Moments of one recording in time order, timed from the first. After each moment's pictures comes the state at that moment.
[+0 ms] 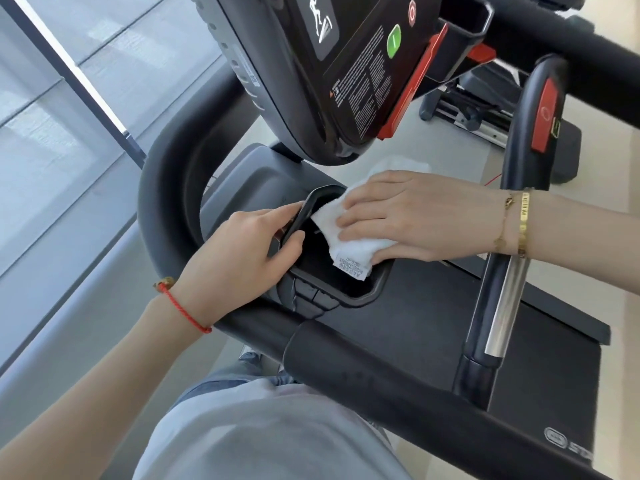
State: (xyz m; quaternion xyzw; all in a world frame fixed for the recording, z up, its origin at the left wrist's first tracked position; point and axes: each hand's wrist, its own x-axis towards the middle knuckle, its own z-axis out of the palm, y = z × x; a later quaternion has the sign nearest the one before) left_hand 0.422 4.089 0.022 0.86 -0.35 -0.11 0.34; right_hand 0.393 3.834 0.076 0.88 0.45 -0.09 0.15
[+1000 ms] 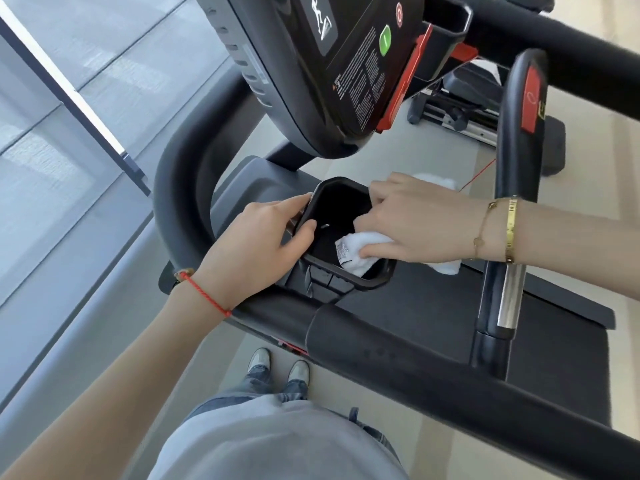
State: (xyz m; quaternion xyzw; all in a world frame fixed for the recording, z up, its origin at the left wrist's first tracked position) left_hand 0.428 4.090 0.012 0.85 -0.37 -0.10 0.35; right_hand 0.368 3.871 0.063 0.95 0.24 -0.13 0.11
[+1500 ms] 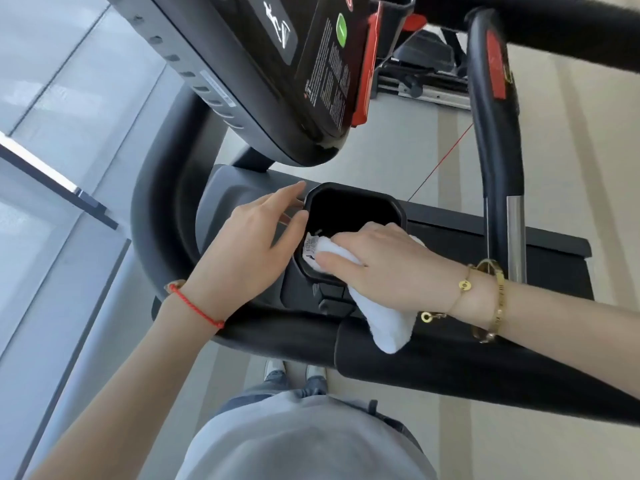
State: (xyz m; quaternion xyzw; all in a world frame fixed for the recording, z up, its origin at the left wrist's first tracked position) left_hand 0.468 4.085 0.006 0.82 -0.42 -0.12 0.37; right_hand 0.345 3.946 0.064 0.96 -0.10 -0.15 -0.22
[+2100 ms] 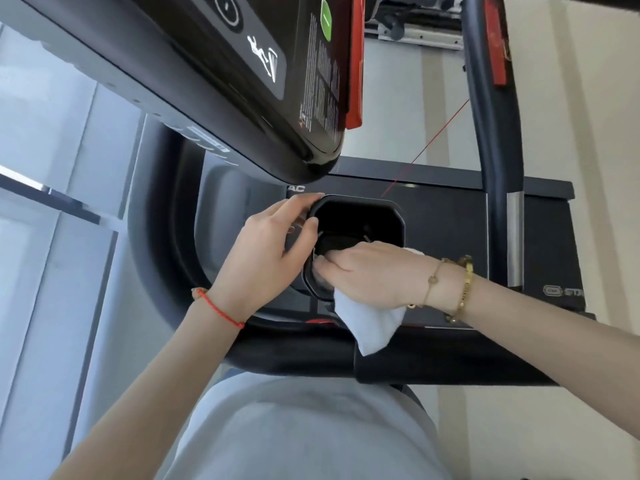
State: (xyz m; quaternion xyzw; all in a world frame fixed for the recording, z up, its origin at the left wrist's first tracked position) left_hand 0.487 4.067 0.009 0.76 -0.45 -0.21 0.43; right_hand 0.376 3.946 0.061 0.89 -0.13 -0.33 -0.27
